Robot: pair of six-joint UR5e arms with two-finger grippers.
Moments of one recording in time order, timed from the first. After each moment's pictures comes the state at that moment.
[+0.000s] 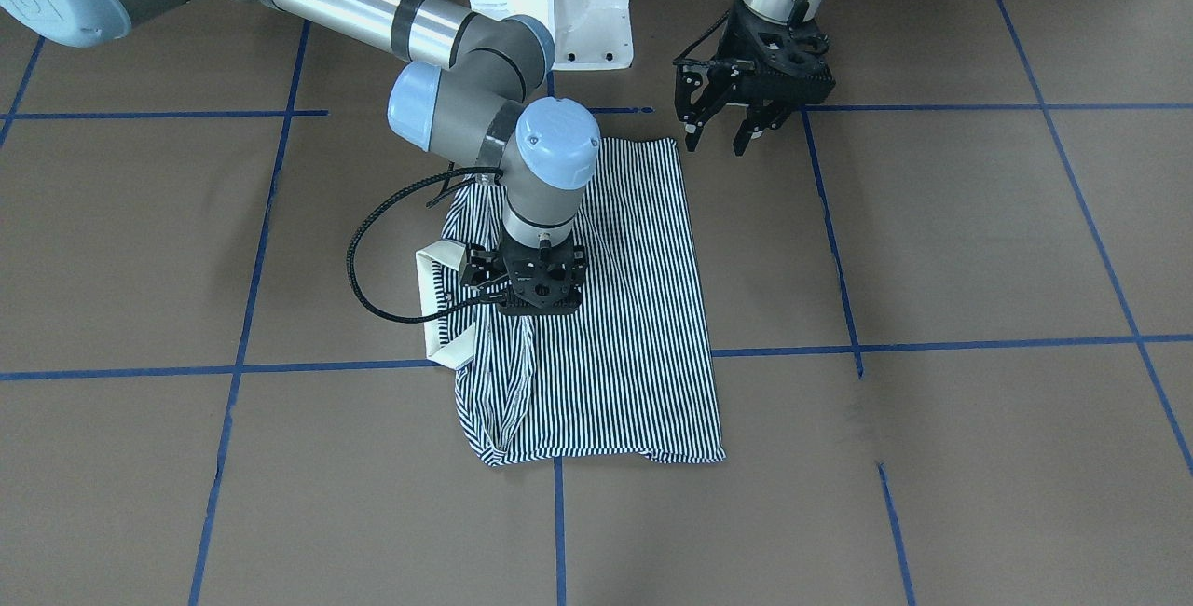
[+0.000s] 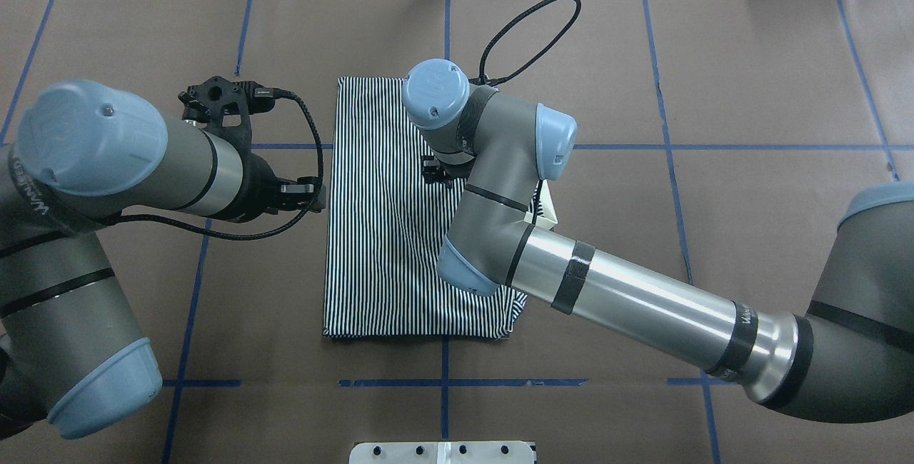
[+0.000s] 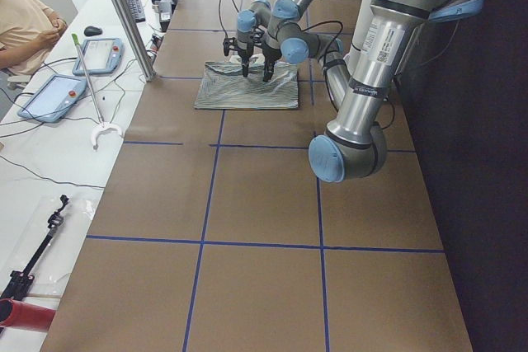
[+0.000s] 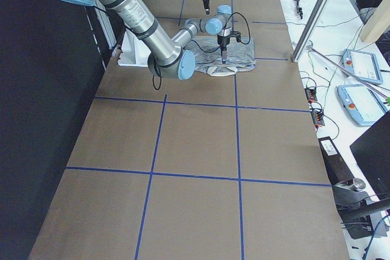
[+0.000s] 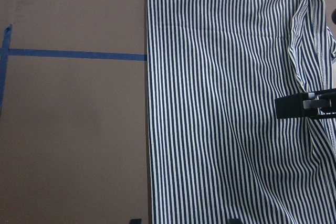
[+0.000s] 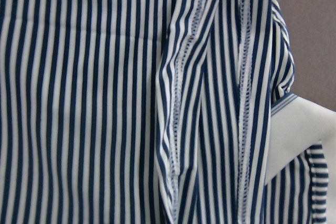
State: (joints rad) left arm -0.60 -1.98 -2.11 -1.58 -1.84 -1.21; right arm 0.55 -0.60 1.18 -1.60 1.78 1.06
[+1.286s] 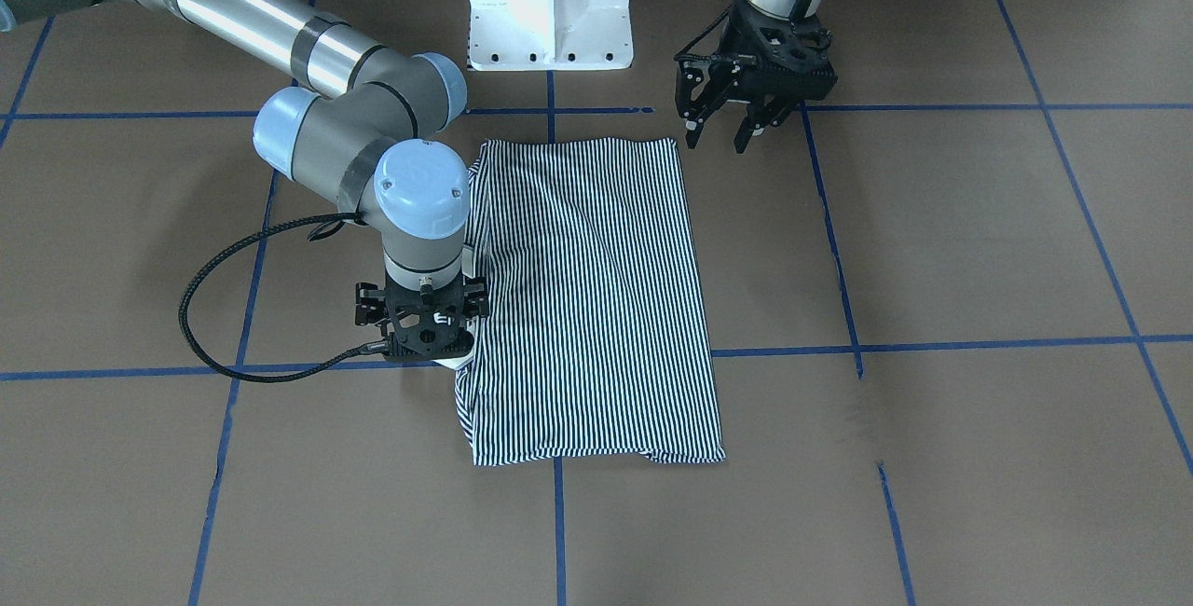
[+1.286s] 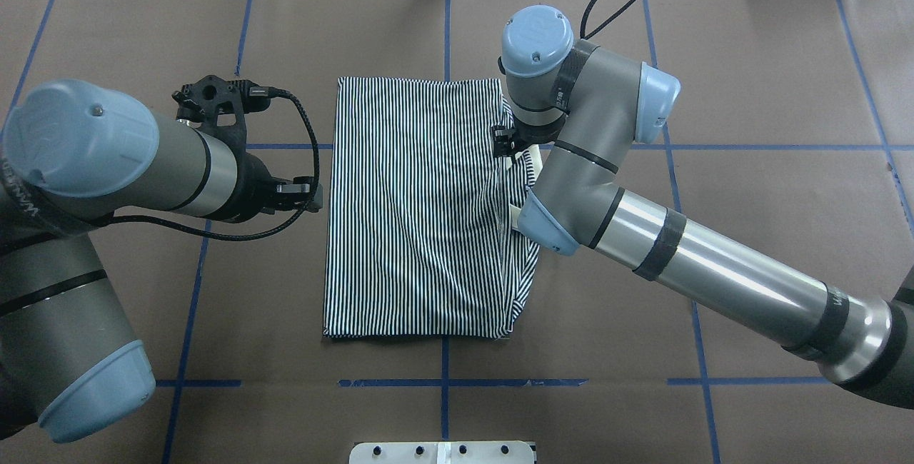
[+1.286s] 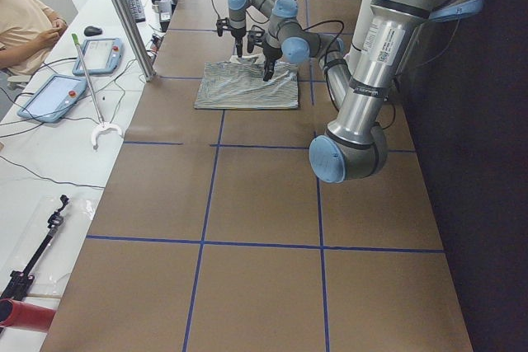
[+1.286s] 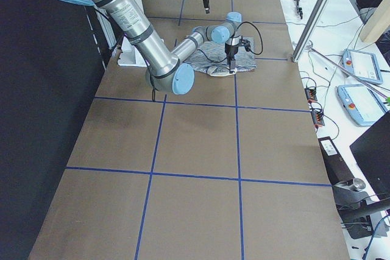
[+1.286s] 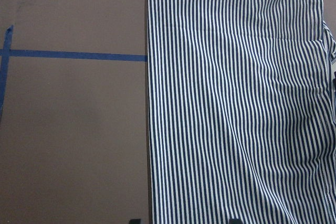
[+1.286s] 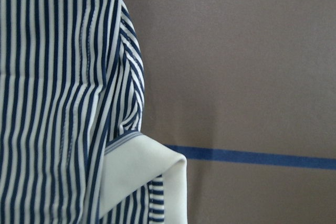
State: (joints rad) left arm -0.60 -1.97 -2.13 -1.57 -1.83 -1.21; right arm 0.67 -0.77 1.40 -1.68 1.88 0.91
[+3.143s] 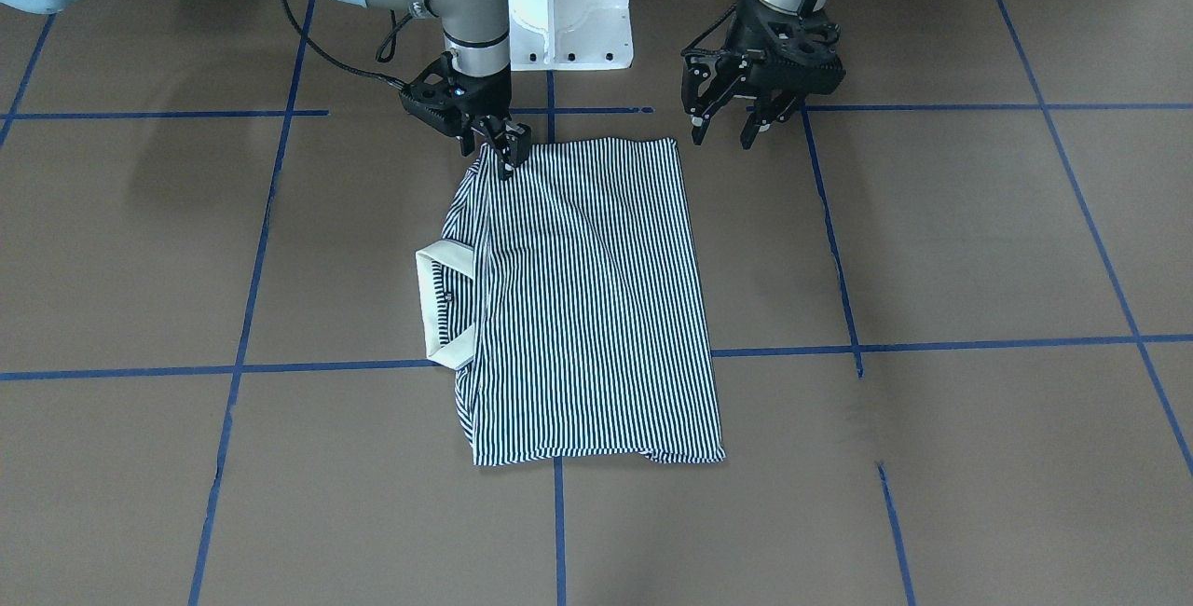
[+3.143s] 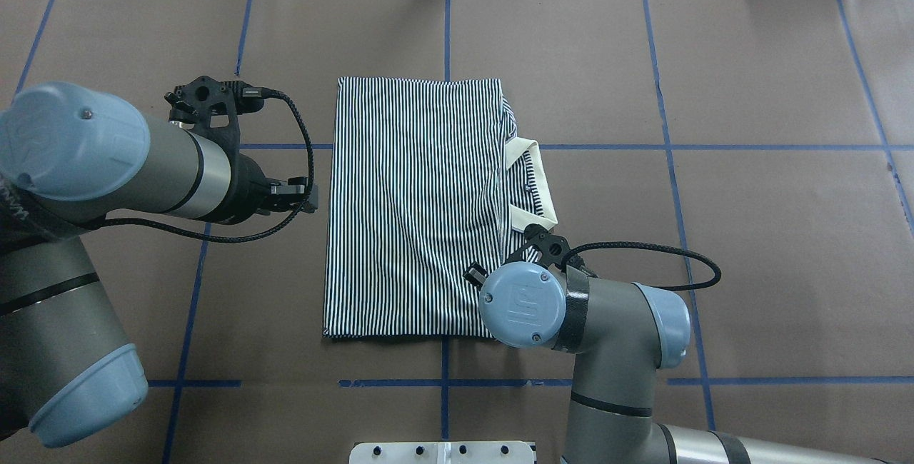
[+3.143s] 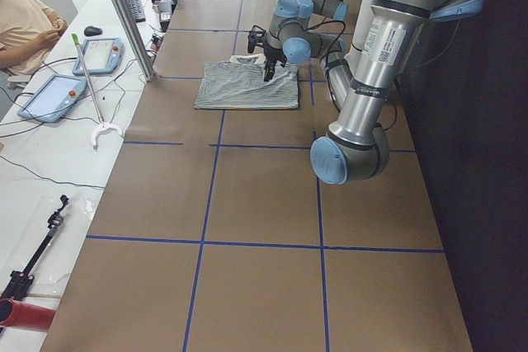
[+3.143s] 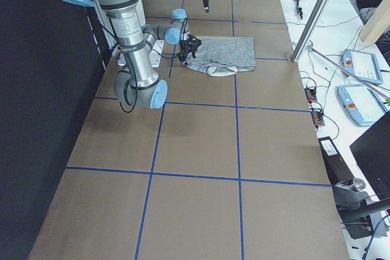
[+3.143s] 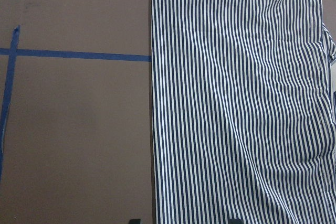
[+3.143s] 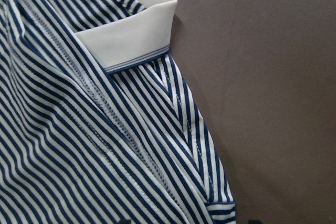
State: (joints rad) left arm -0.60 -1.96 -2.14 -1.57 -1.83 -1.22; right arm 0.26 -1.02 1.81 -1.62 1.56 2.10
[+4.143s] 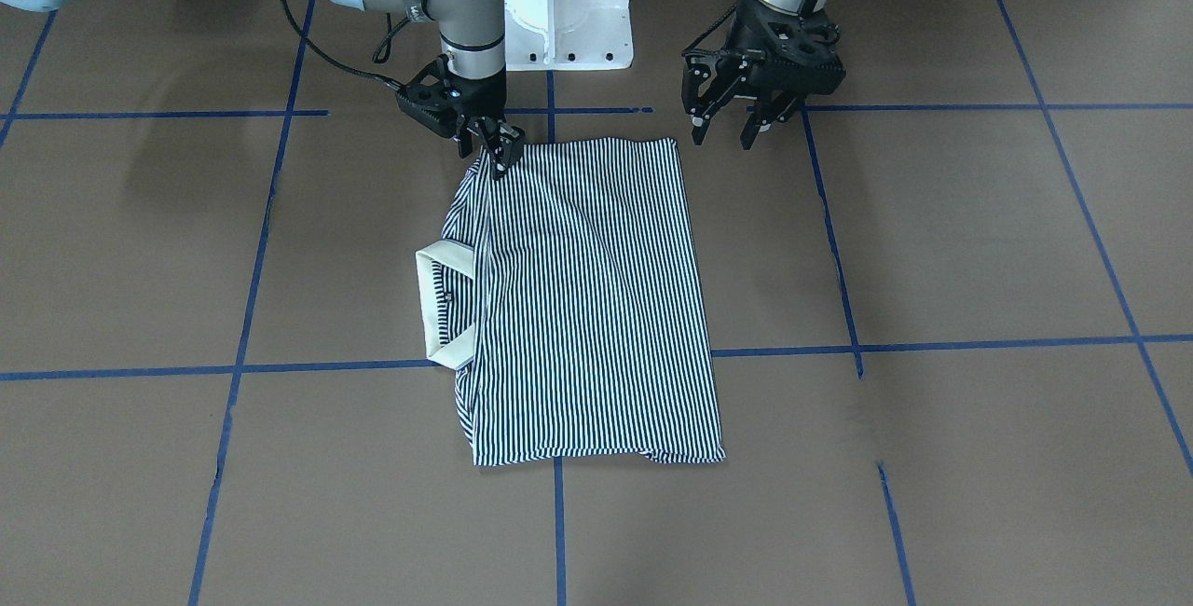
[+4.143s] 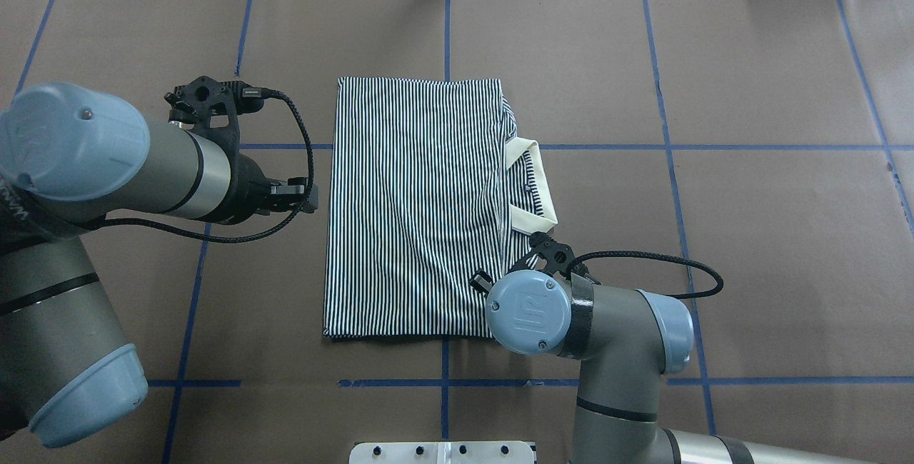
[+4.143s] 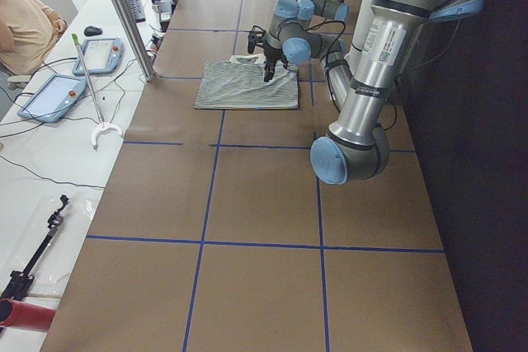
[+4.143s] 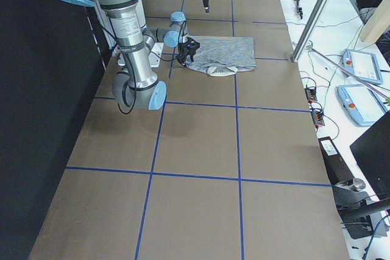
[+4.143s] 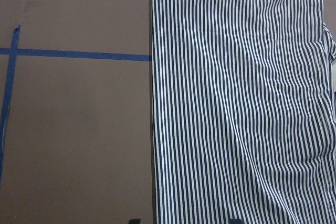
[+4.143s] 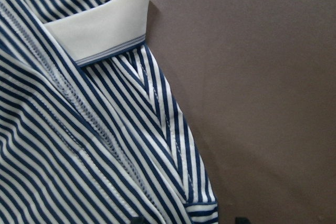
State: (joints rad) left arm -0.60 -1.96 -2.14 -1.57 -1.83 -1.22; right arm 0.25 -1.04 1.80 -1.60 1.56 2.11
